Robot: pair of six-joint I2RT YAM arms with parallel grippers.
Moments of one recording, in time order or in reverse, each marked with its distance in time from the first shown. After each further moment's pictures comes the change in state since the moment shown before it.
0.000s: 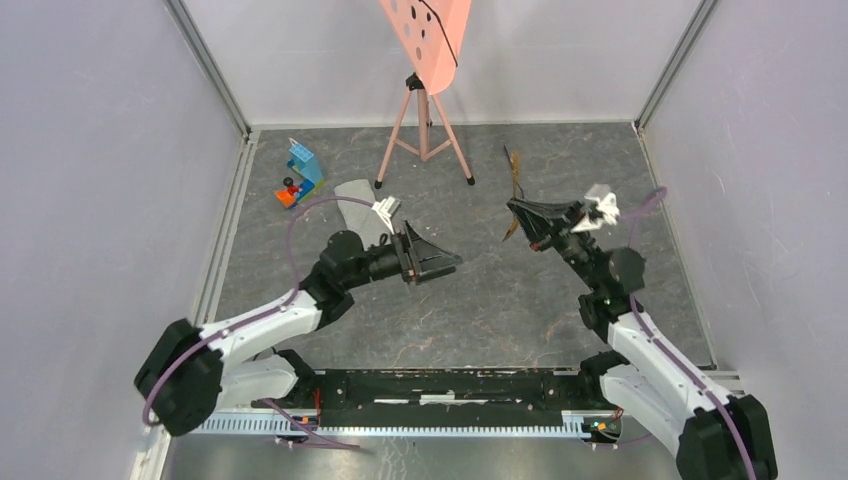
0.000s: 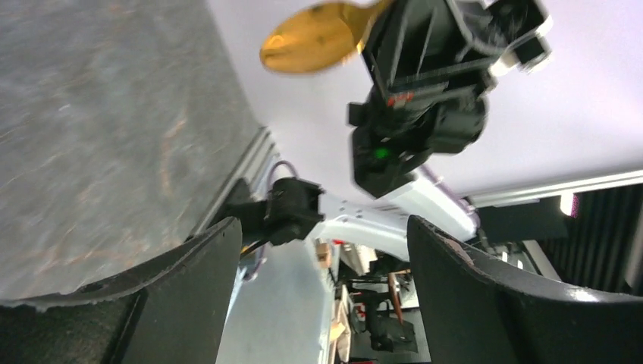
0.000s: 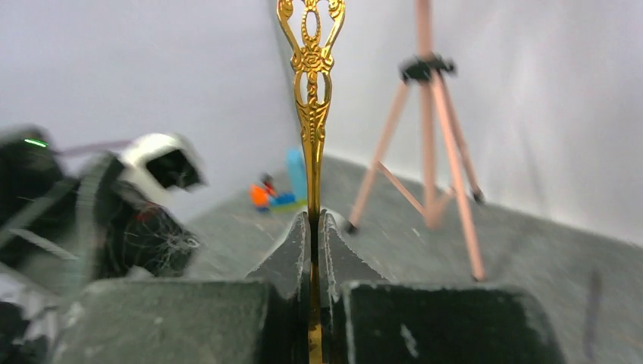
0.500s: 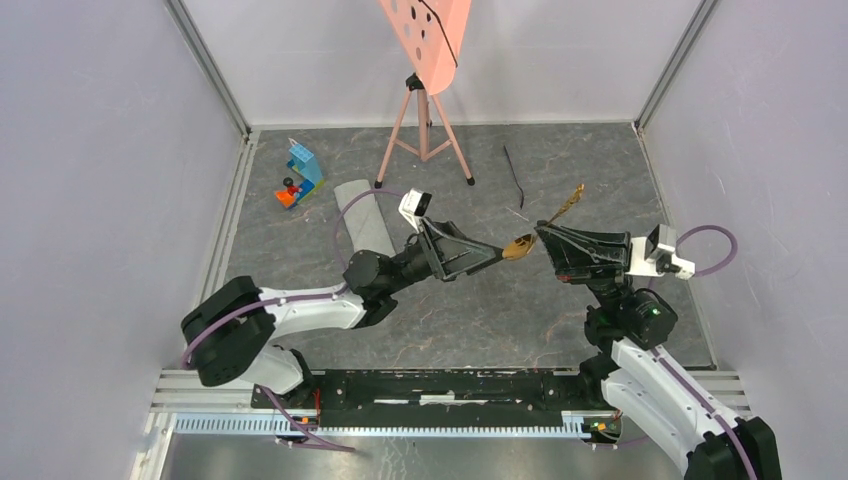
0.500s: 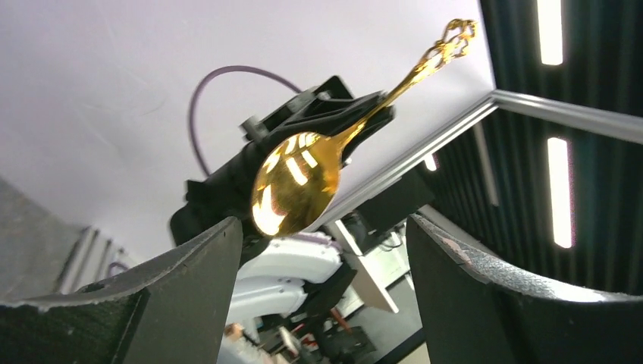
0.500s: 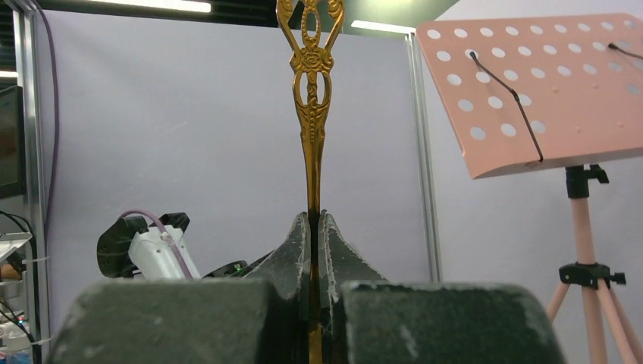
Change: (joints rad) left arm -0.282 0.320 0.111 0.780 -0.201 -0.135; right arm 0.060 -0.155 -0.101 0.663 -0.024 0.427
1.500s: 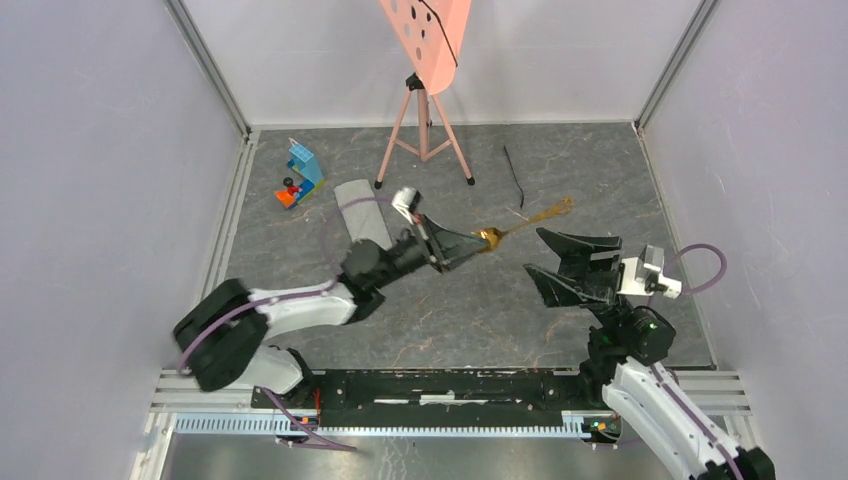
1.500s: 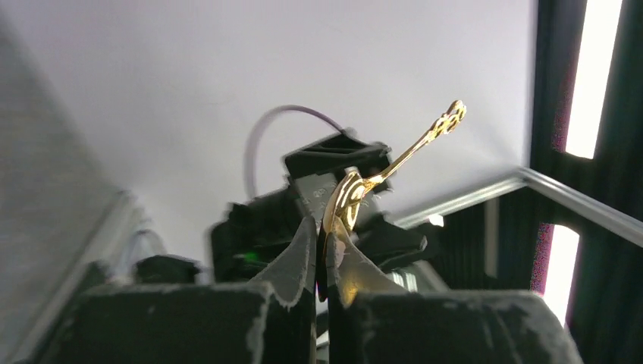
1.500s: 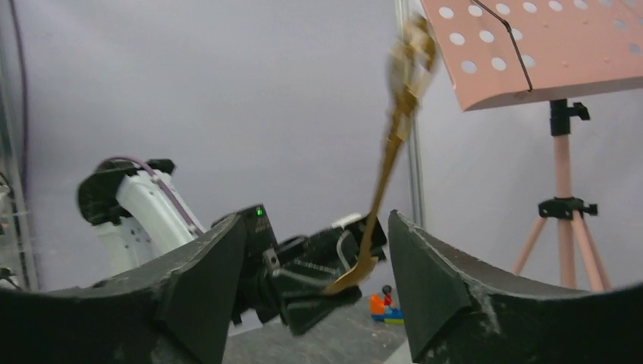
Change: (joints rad) left arm 0.030 0.063 -0.018 -0.031 -0.077 -0.212; right arm 0.010 -0.130 -0.140 -0.085 -0.028 -0.032
